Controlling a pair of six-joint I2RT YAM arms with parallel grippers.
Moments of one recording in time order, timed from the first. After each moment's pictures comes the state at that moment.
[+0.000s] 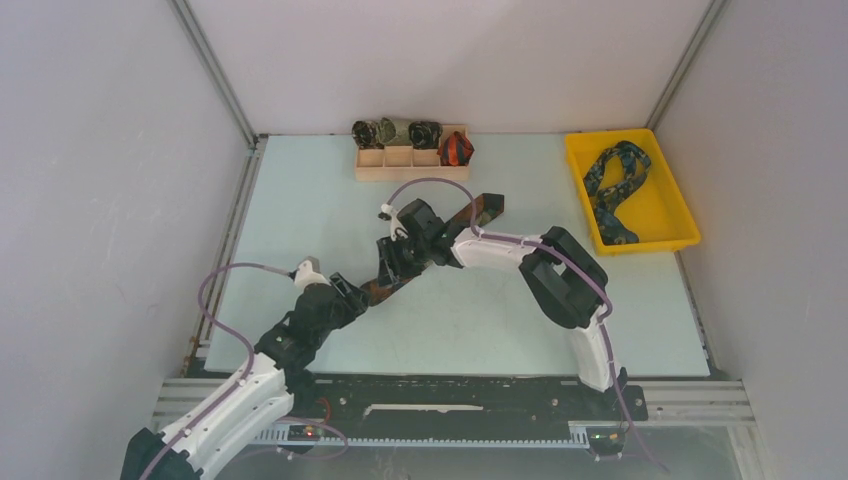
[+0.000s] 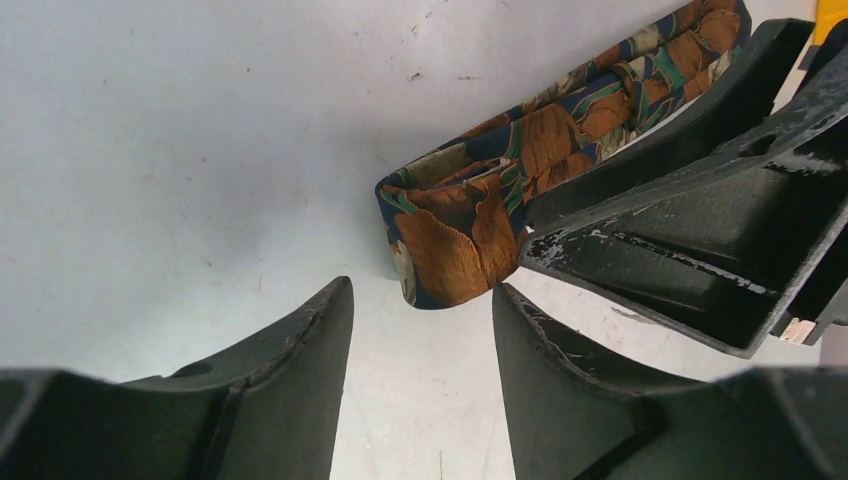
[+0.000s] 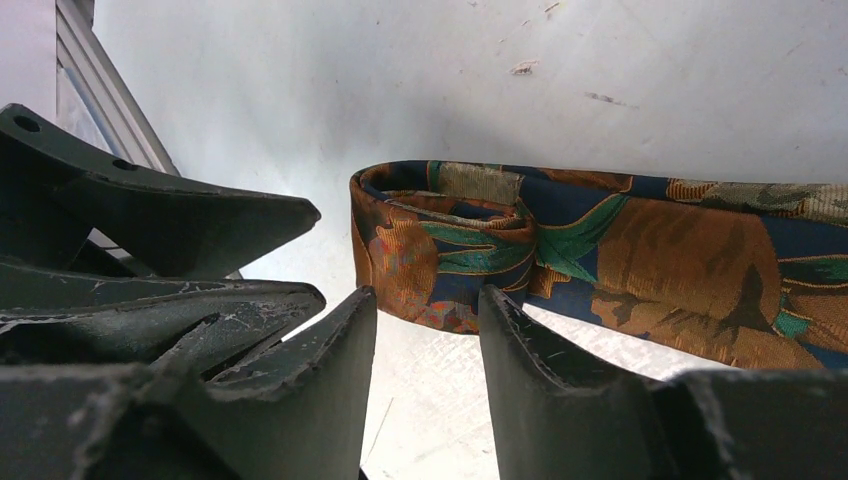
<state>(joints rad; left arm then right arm) -0.53 0.58 0.19 -0.23 -0.25 -0.94 0.87 2.08 1.44 -0.16 -0.46 0.51</state>
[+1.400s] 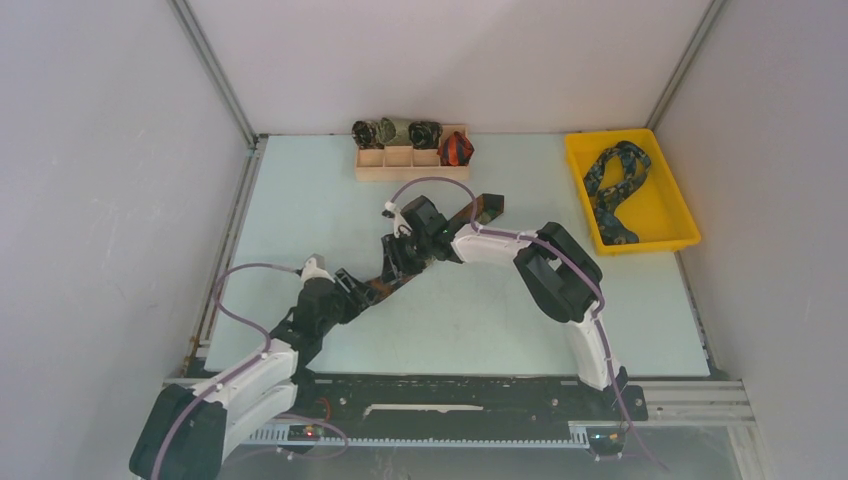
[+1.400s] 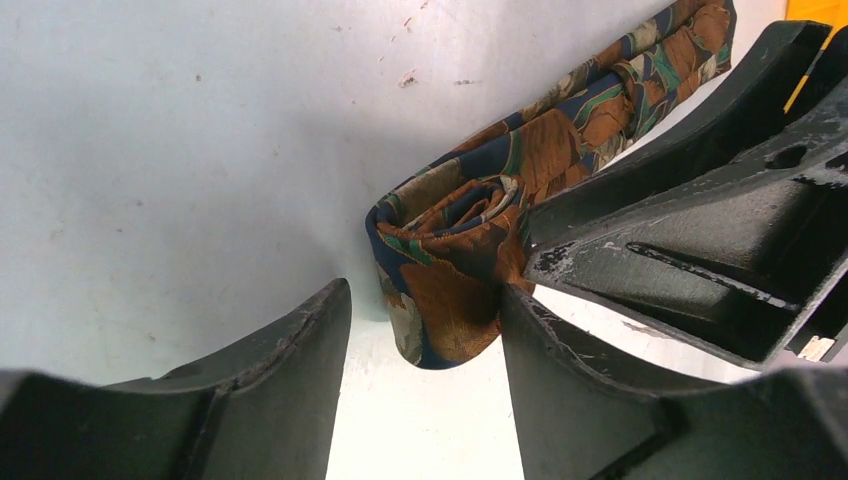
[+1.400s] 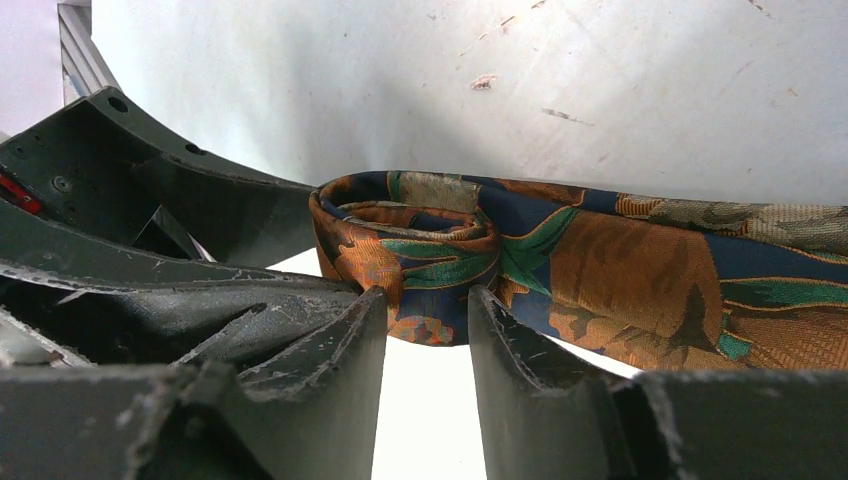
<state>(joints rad) -0.39 0.84 0.11 0.15 -0.05 -0.94 0.84 2.14 1.47 -0.16 -0.51 0.51</state>
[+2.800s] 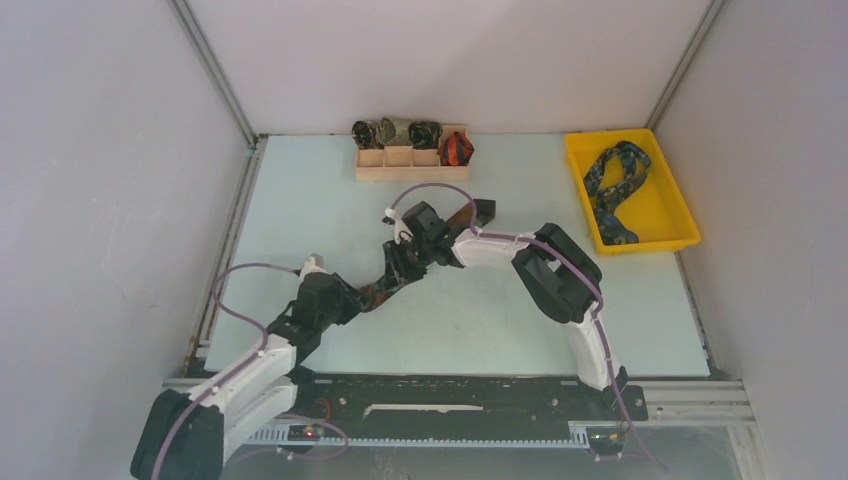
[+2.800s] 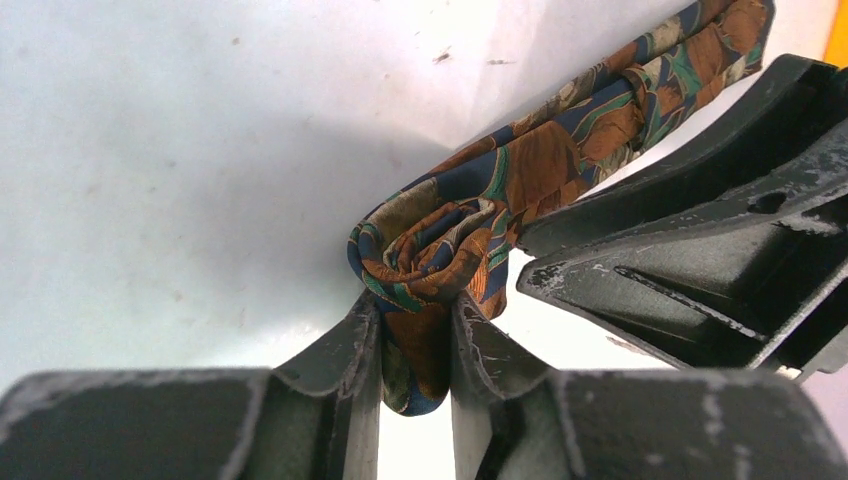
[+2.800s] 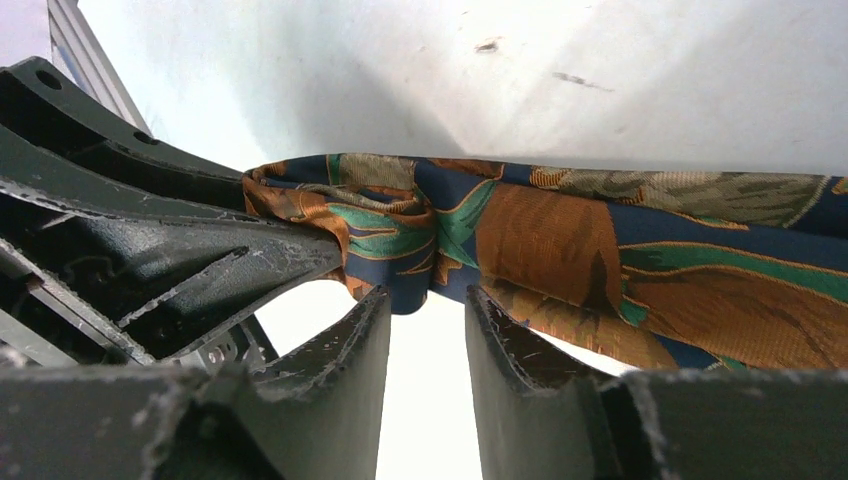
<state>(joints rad) -0.37 0.87 0.17 0.03 -0.02 -0.97 0.84 2.14 1.42 -0.13 -0.54 0.50</state>
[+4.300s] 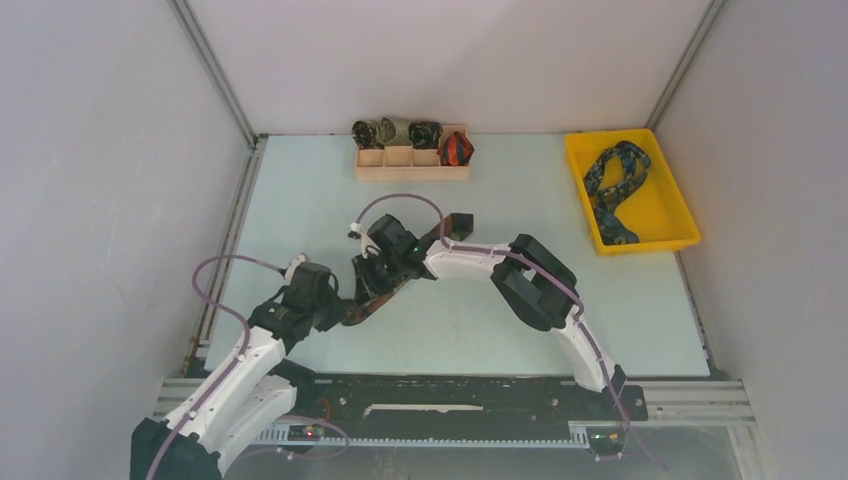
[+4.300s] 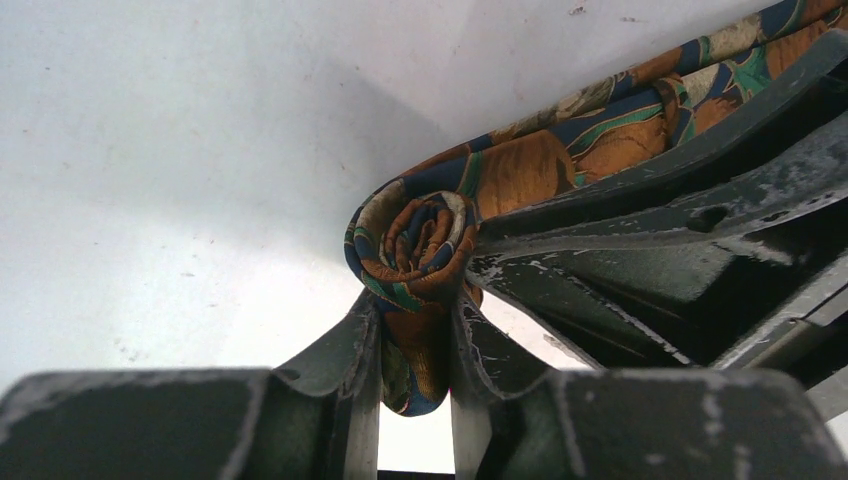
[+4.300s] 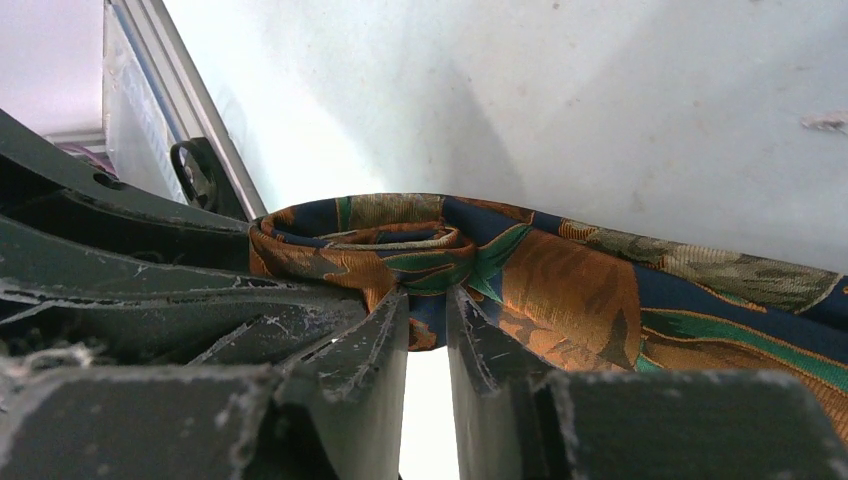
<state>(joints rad) -0.37 0.74 0.43 -0.63 -0.13 -0.95 0.98 2.23 1.59 -0.15 -0.55 0.57</state>
